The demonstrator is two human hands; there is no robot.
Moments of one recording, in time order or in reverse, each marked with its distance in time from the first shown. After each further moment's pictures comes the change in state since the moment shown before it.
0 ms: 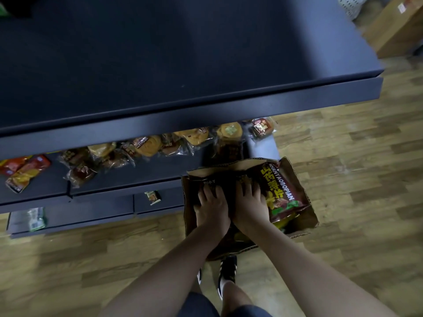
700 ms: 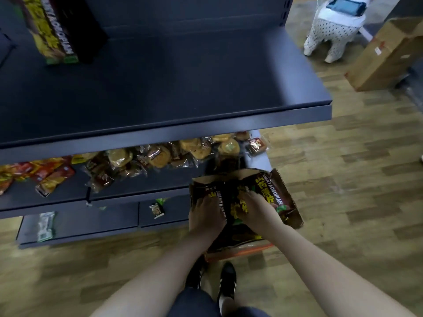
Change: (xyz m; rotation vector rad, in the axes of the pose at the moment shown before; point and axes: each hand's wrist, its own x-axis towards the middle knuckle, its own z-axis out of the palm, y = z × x) left_hand -0.054 -0.008 -0.045 -0.132 0.123 0.047; right_hand -0.053 0.025 -0.052 0.135 0.108 -0.229
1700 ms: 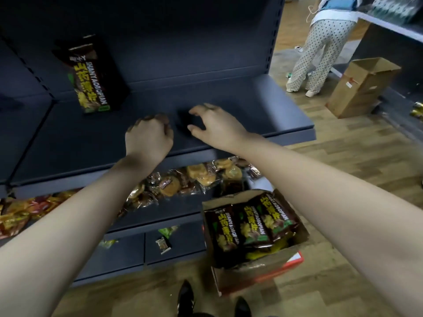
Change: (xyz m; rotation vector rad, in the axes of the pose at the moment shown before) left_hand 0.014 -0.037 -0.256 0.154 0.757 0.174; right_hand 0.062 -0.174 -0.191 -0.057 0.495 -0.451
